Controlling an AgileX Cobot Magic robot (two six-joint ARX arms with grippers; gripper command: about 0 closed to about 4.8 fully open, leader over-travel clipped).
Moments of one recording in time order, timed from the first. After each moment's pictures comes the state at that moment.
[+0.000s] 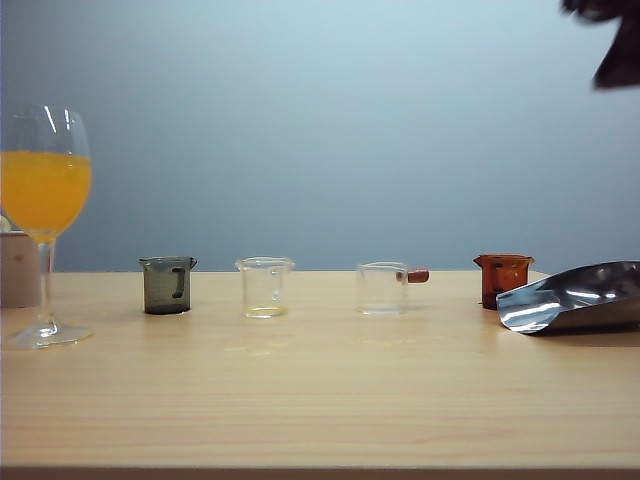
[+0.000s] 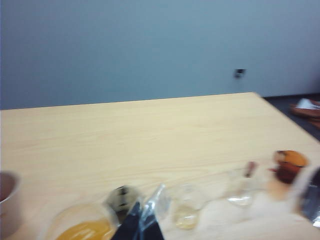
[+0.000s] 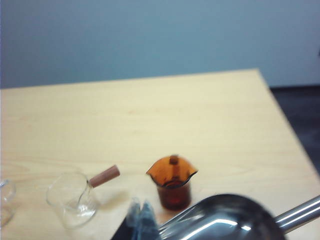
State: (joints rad) left arm -0.27 0.64 0.78 -0.21 0.07 -0.03; right arm 0.26 0.93 0.51 0.29 0.14 0.17
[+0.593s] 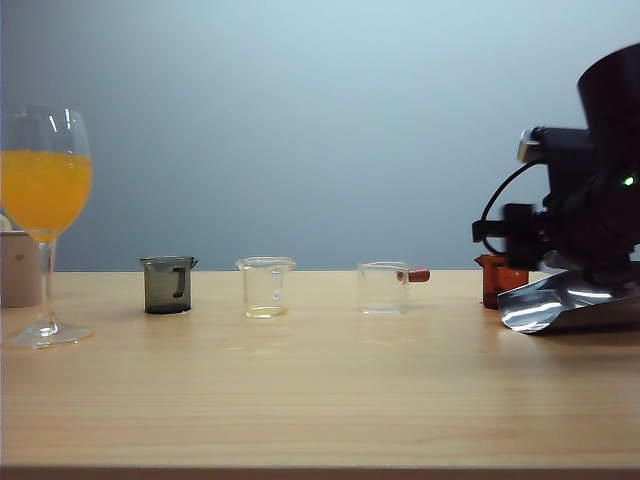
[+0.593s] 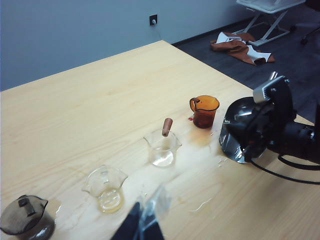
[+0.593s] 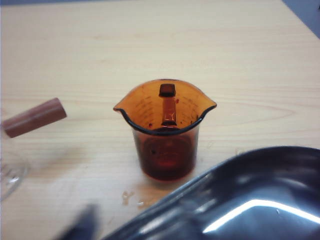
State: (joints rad) left arm -0.55 0.90 0.93 -0.27 0.13 0.08; right arm 0.29 1.72 0.55 0.91 0.22 0.13
